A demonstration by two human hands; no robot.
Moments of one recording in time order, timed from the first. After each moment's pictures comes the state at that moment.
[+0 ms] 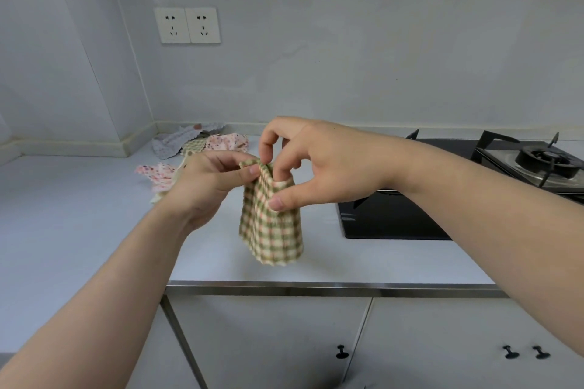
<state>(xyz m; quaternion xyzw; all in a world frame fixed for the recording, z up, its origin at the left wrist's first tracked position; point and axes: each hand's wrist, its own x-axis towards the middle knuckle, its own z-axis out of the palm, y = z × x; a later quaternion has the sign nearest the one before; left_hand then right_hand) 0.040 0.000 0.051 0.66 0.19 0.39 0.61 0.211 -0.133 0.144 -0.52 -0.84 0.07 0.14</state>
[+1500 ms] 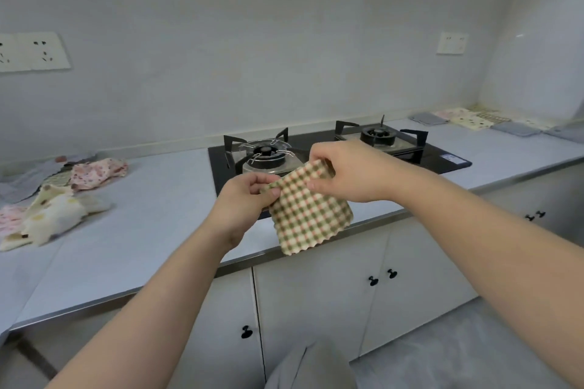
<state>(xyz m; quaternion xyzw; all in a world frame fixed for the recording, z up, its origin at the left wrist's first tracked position) 0.208 -0.164 0.031 0.71 0.21 0.27 0.62 0.322 -0.333 0.122 -0.81 -0.56 -0.03 0.15</state>
